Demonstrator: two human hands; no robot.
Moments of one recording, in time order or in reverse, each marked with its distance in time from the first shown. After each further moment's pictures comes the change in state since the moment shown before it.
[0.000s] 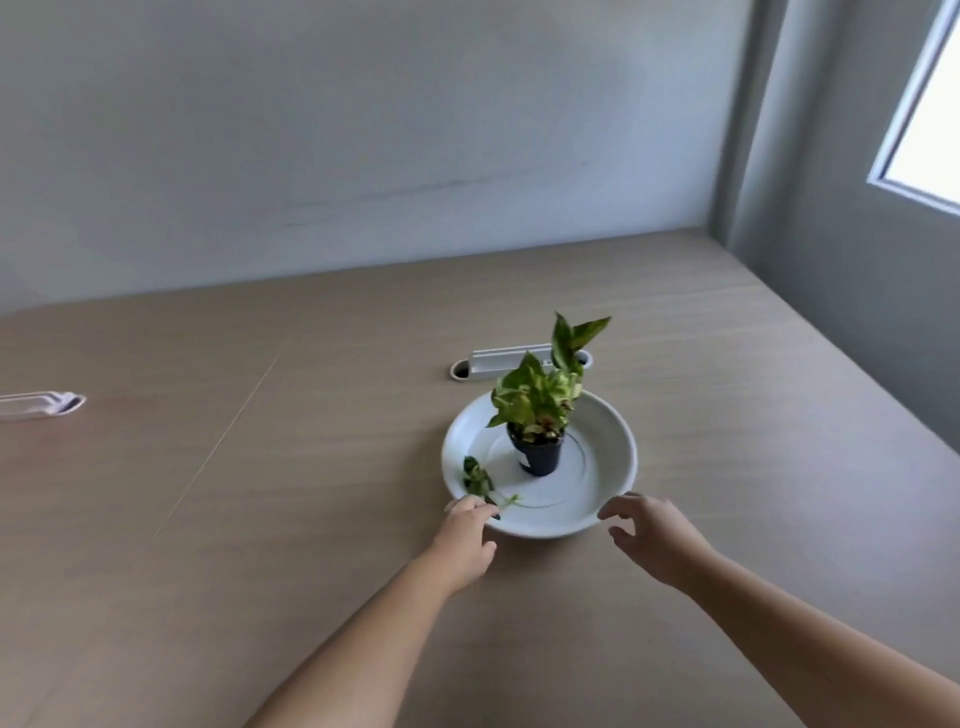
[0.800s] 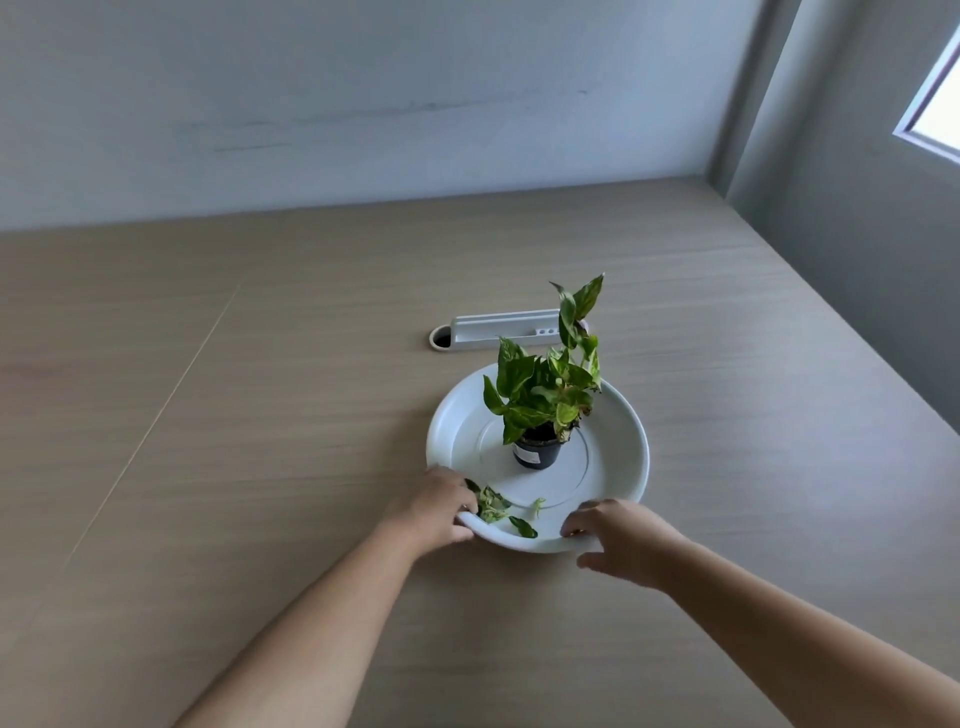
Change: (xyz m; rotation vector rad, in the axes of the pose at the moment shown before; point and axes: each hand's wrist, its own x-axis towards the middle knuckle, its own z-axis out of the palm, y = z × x) left_hand 0.084 -0.061 -0.006 0.255 -0.126 0.272; right_hand 0.055 -0.014 0.026 -0.259 -0.312 -0.157
